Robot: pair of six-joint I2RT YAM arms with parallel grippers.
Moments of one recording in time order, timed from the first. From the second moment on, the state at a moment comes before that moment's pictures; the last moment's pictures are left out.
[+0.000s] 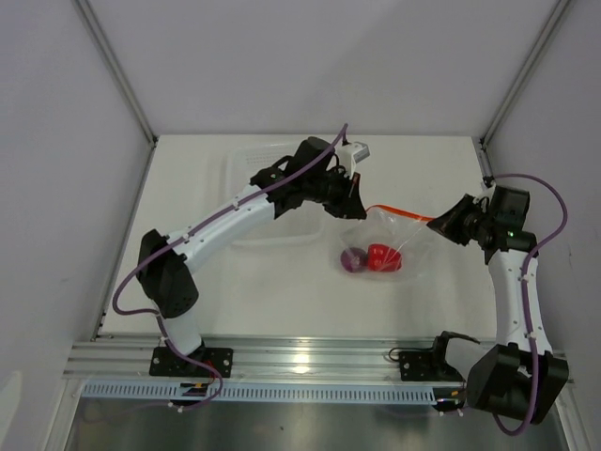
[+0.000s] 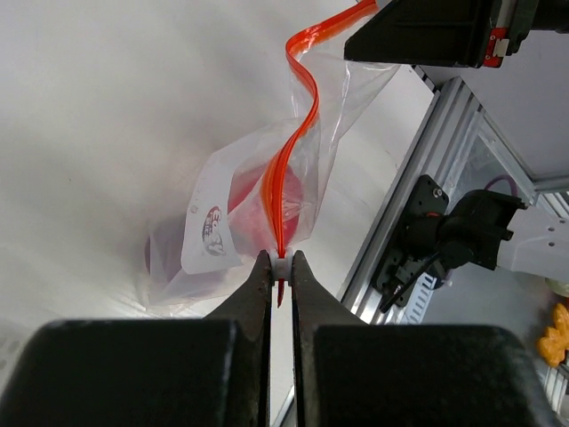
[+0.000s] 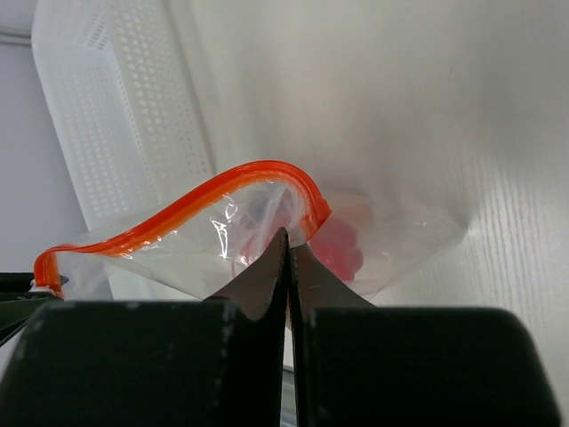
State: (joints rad) left arm -0.79 1.75 1.67 -0.51 0.45 -0.31; right arm -0.24 1.05 0.93 -0.62 -0.52 0.50
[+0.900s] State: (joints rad) left arm -0.67 2.18 2.09 -0.44 0.50 -0.36; right arm -0.28 1.55 1.11 -0.34 -0.44 0.51
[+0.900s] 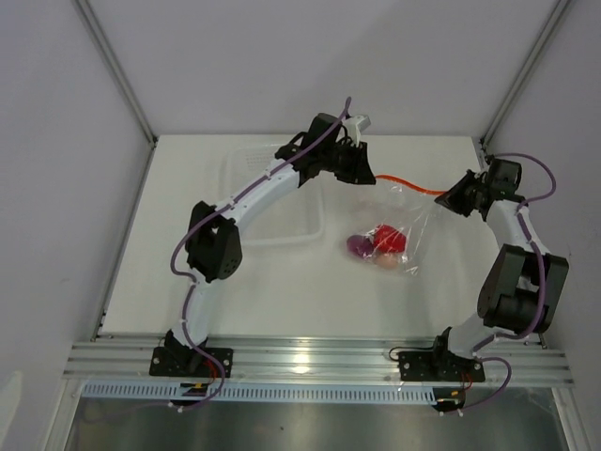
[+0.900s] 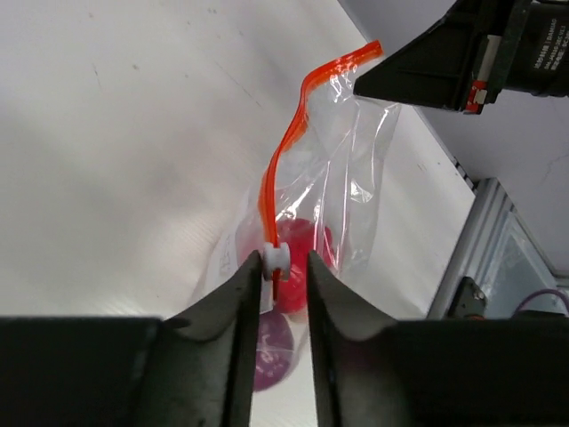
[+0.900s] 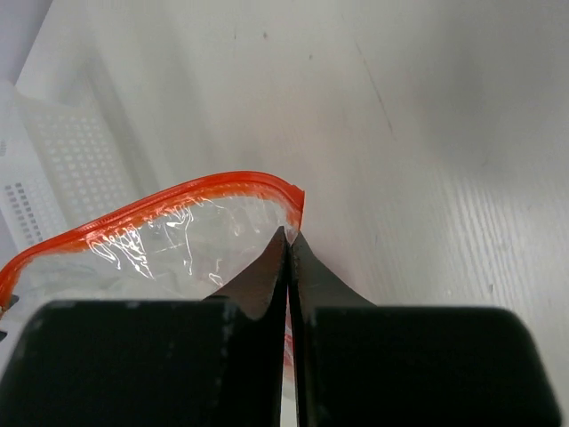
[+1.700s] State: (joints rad) left arm -0.68 1.71 1.60 -0.17 0.40 -0.33; right arm -0.30 1.90 1.30 -0.26 -0.34 0.48
